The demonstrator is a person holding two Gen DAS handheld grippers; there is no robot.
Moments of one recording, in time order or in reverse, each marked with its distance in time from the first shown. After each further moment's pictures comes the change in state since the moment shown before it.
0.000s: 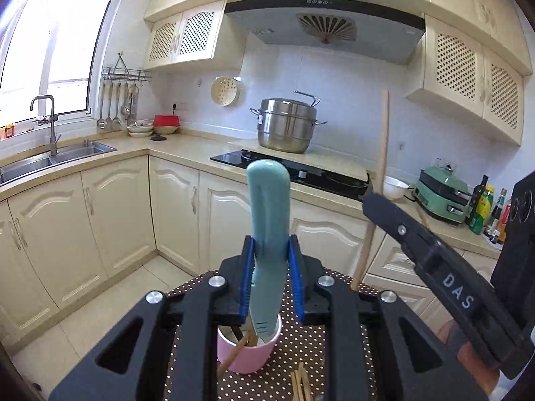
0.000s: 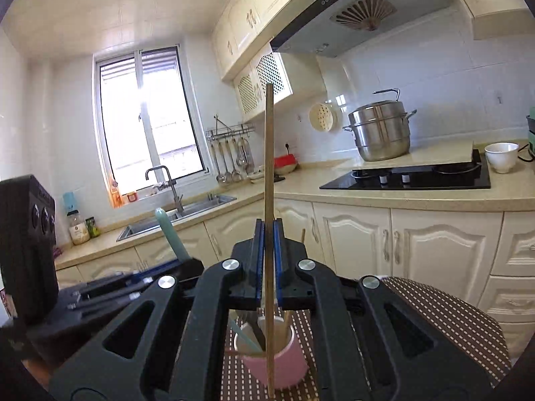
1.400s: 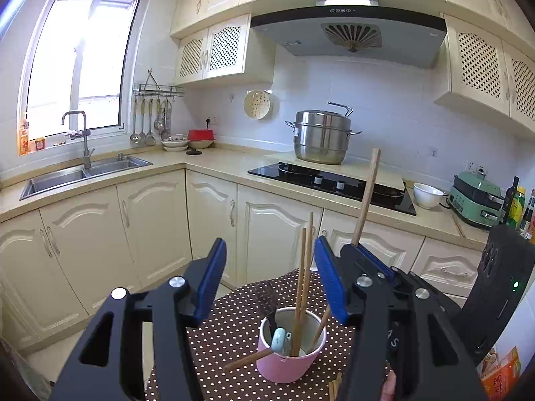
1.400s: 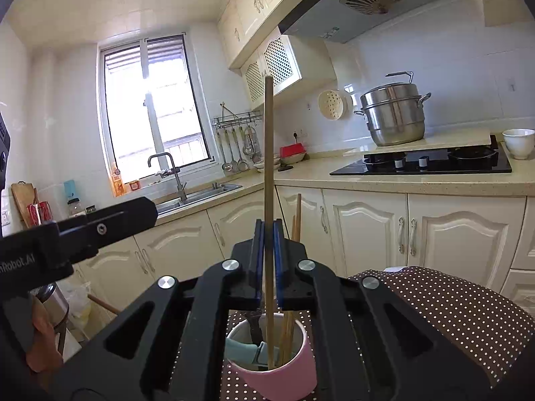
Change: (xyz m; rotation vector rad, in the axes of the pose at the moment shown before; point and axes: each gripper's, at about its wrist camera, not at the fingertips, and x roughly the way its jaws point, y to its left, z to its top) left arm -0.008 0.018 -0.004 0.018 -0.066 0.165; right arm 0.041 0.005 -0.050 -0.030 0.057 0.027
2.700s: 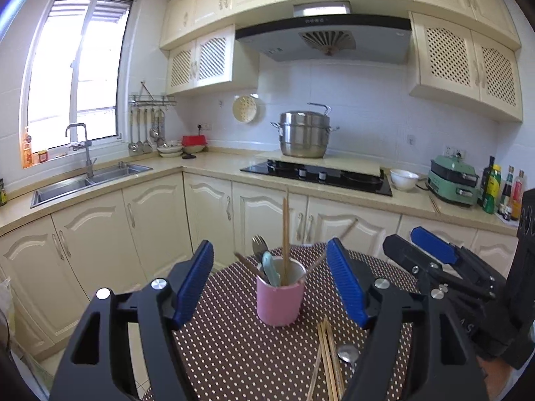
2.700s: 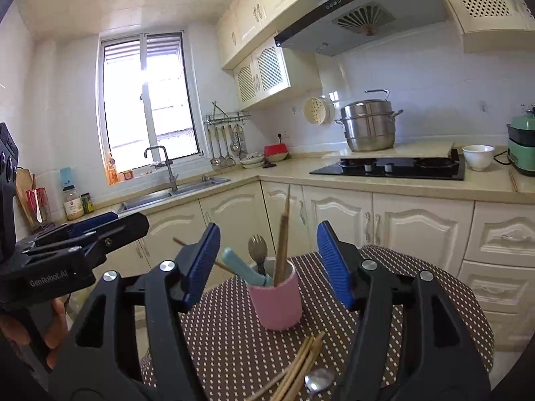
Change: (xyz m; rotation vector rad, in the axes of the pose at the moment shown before) left arm -0.117 -0.008 -0.043 0.071 0.010 -0.055; right arm -0.147 0.039 -0.011 -0.032 0.034 -0.128
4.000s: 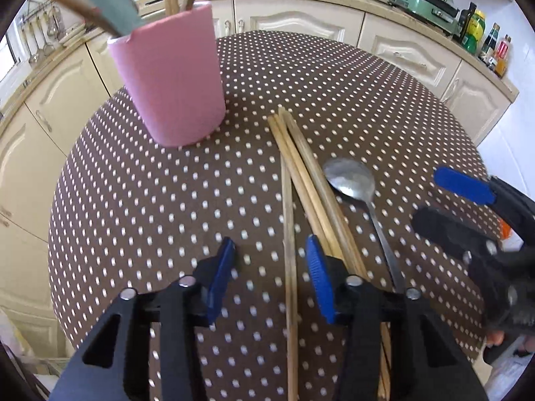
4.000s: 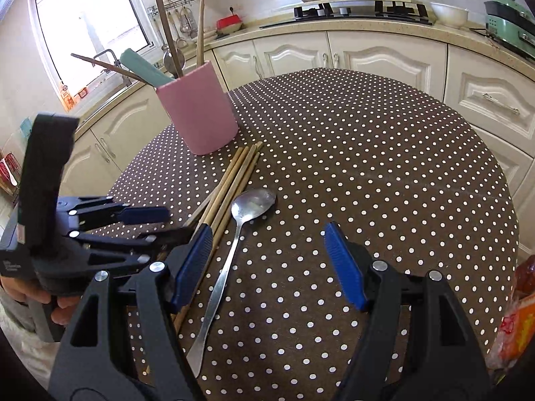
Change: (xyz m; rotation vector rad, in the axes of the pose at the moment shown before) left arm 0.180 -0.051 -0.167 0.220 0.726 -0.209; right arm 0.031 -0.063 -0.145 0.141 0.545 -0.099
